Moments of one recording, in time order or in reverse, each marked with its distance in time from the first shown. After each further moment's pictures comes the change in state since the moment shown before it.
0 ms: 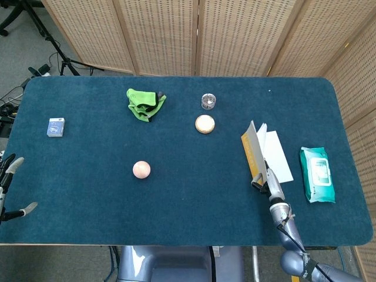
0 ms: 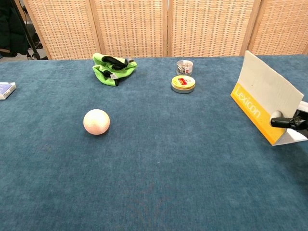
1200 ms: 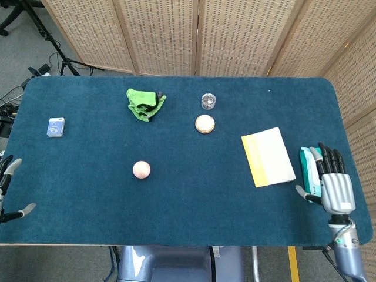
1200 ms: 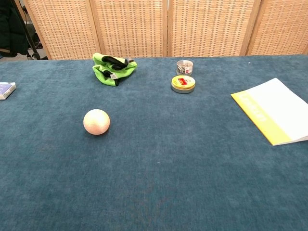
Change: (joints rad) left arm 0.012 -0.011 0.004 -0.002 -0.006 0.016 0.051; right arm -0.167 0.309 -0.224 -0.007 -0.463 0.619 -0.341
